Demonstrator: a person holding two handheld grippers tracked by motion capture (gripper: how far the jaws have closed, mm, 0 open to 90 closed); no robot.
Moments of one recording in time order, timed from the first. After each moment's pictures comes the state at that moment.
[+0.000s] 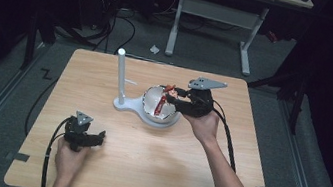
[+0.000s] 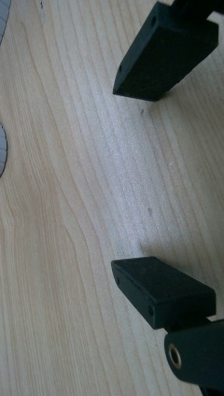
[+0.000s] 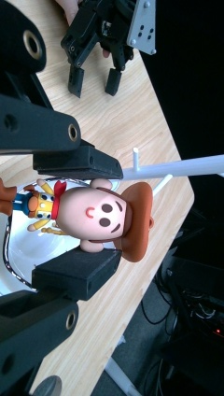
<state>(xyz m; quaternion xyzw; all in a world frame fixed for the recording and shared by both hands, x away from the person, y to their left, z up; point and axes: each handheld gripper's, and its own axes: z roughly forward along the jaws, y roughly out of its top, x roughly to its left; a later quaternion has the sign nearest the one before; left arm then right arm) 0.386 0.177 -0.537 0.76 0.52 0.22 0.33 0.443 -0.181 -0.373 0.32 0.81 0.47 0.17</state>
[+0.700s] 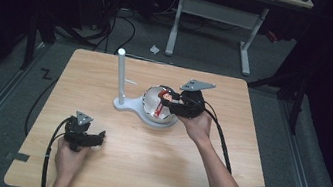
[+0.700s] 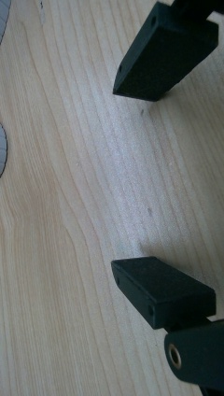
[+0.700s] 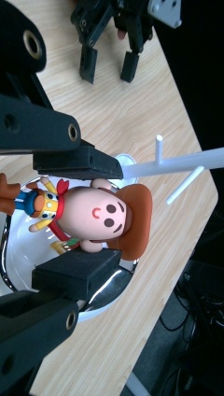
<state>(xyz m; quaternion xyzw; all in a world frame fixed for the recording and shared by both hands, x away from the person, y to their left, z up) 0.386 0.177 -0.537 0.76 0.52 0.22 0.33 0.459 -0.169 -0.403 0.32 0.82 0.45 0.16</state>
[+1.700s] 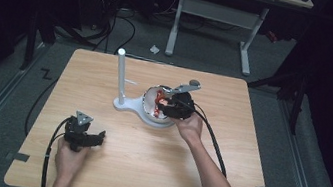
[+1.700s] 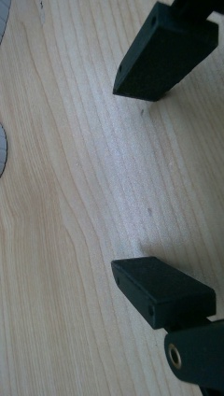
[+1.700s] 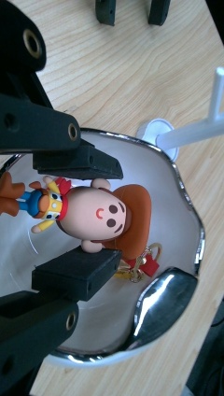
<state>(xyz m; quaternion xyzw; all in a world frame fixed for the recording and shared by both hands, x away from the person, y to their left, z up) 0.386 0.177 -0.537 0.76 0.52 0.22 0.33 0.486 -0.154 -0.452 0.36 0.84 0.39 0.15</state>
